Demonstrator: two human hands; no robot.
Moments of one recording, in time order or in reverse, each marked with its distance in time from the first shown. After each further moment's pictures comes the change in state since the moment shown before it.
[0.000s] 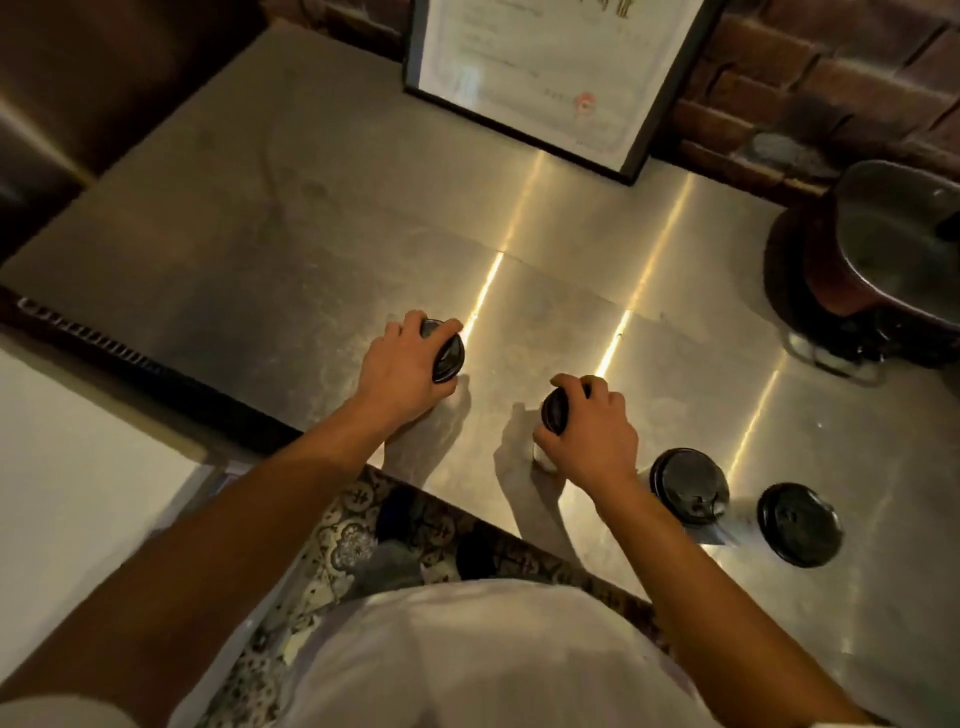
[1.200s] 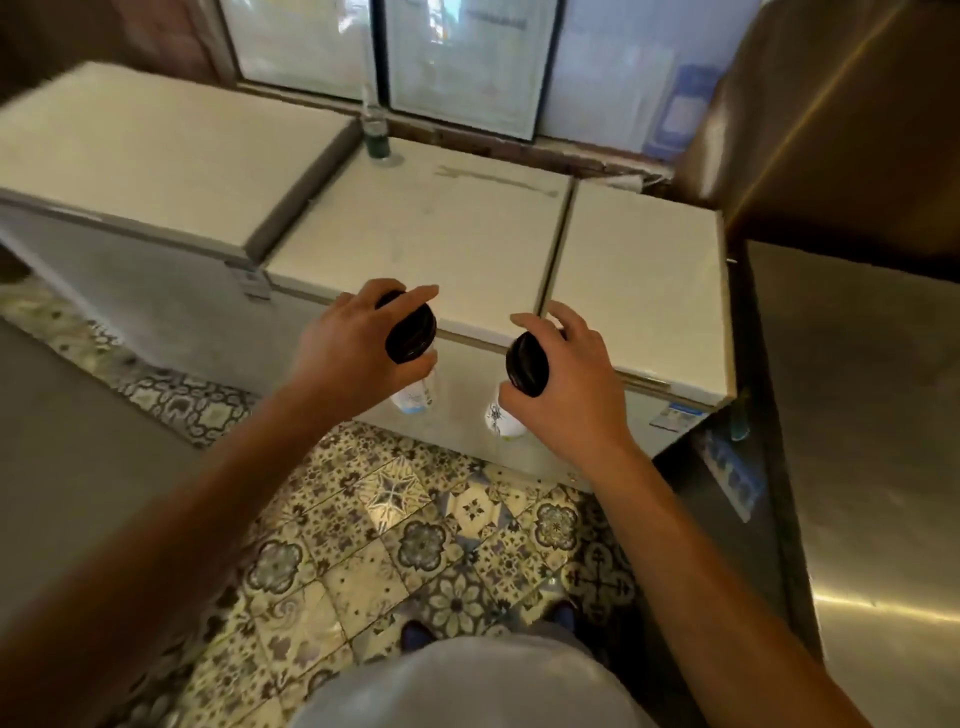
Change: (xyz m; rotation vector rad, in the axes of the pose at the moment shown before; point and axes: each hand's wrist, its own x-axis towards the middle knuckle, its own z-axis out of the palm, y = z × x) left_hand -0.718 -0.024 -0.042 0.012 0.664 -1.241; right_hand -0.427 -0.317 0.091 0.066 -0.434 -1.549
